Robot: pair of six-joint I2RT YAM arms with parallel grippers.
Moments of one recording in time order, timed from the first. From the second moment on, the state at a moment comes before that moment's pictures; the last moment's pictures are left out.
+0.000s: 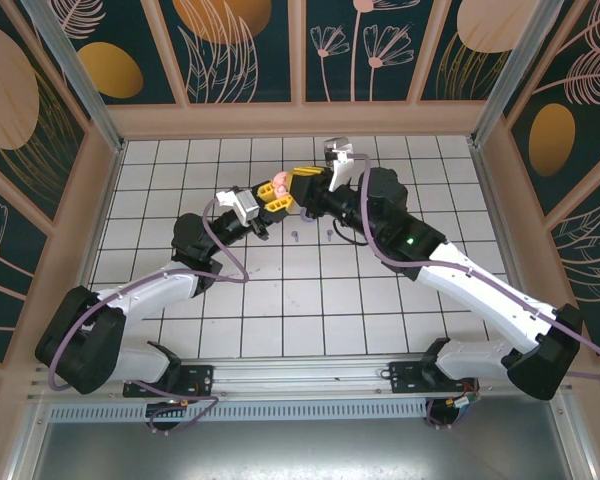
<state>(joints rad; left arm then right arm) -0.57 1.35 0.65 1.14 0.55 -0.01 0.85 1.22 1.18 0.00 -0.04 0.41</state>
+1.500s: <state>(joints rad) -0.58 1.38 0.65 1.13 0.55 -0.01 0.75 1.23 1.40 -0.24 -0.02 0.39</state>
